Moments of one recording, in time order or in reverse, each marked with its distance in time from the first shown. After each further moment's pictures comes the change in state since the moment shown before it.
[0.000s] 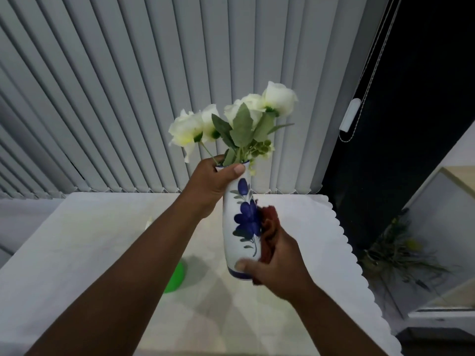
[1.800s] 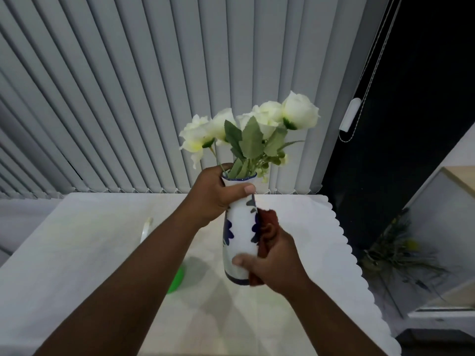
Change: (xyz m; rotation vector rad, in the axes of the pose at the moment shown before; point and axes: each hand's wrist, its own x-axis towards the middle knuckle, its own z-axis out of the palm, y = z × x) left_hand -0.012 0.001 0.004 0.211 -0.059 0.066; right_hand 0.013 0.000 0.000 0.067 0.035 0.037
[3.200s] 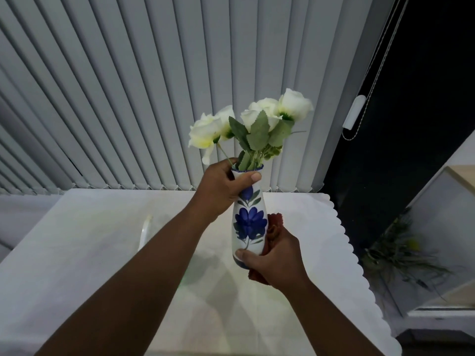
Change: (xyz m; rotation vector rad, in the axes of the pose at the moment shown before) left_hand 0.018 -0.016 0.010 0.124 0.117 0.011; right_hand 0.004 0.022 0.002 -0.069 0.104 0.166
